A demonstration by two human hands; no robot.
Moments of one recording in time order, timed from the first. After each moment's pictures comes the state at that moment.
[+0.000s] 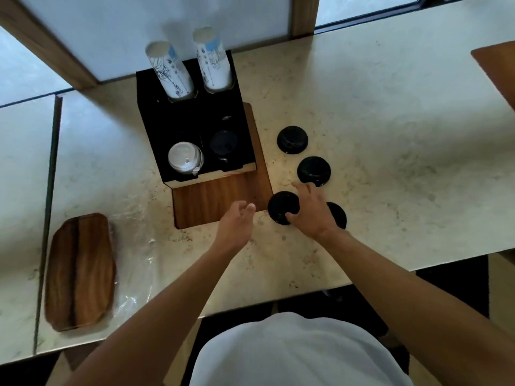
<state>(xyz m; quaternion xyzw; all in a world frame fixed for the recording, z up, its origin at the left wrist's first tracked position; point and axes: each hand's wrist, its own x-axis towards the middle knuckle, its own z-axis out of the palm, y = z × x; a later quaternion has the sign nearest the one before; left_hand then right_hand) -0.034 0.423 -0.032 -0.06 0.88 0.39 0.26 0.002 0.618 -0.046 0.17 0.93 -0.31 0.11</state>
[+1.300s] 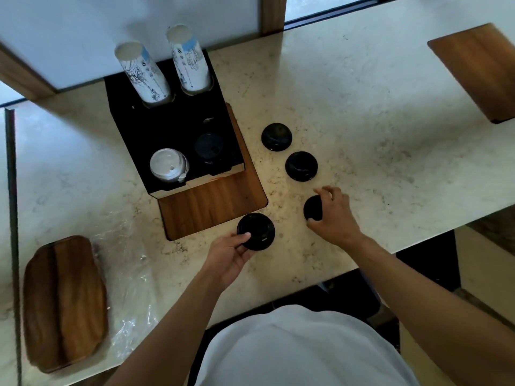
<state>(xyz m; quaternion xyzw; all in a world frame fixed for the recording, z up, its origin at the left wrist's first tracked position) -0.010 0.386 -0.037 -0.30 0.47 0.72 0.41 0.054 0.647 -0.048 0.27 0.92 -0.27 0.11</state>
